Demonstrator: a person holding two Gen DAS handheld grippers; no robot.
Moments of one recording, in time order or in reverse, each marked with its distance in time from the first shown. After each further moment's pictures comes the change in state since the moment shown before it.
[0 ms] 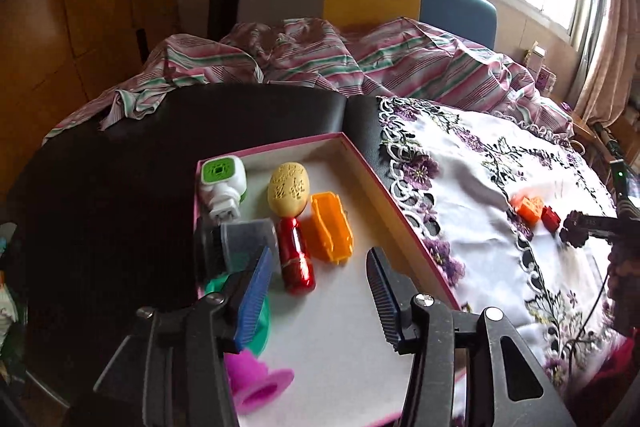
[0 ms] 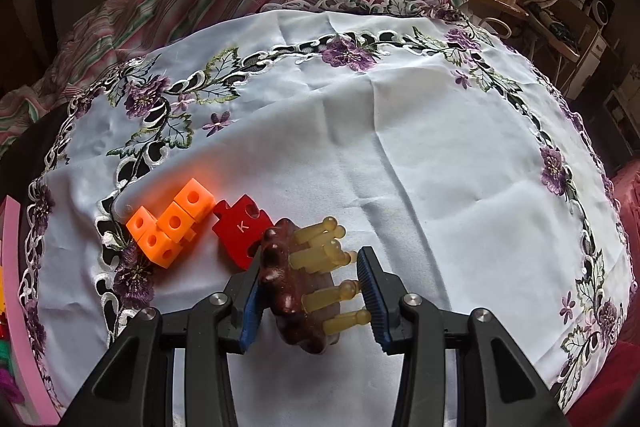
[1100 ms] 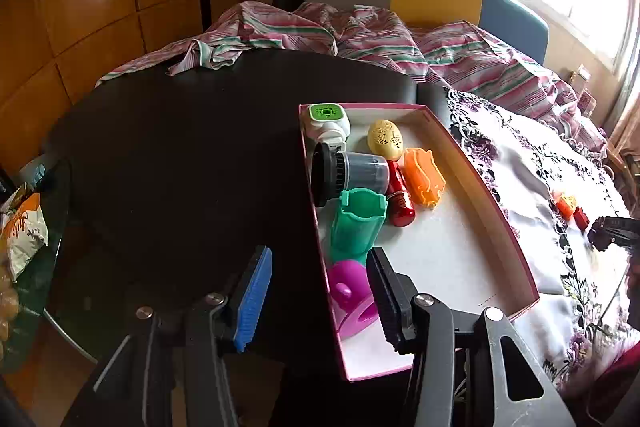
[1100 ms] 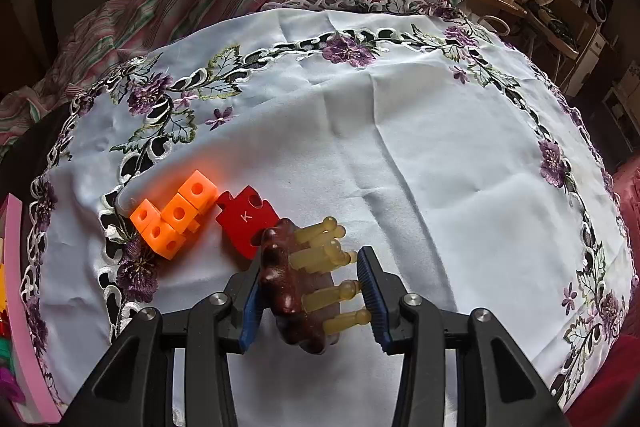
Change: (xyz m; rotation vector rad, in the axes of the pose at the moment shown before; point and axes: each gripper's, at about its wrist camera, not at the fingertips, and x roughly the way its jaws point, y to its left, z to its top) left arm -0.029 0.070 -0.054 -0.150 0.044 0.116; right arm -0.002 0.003 -0.006 0.001 0.003 0.003
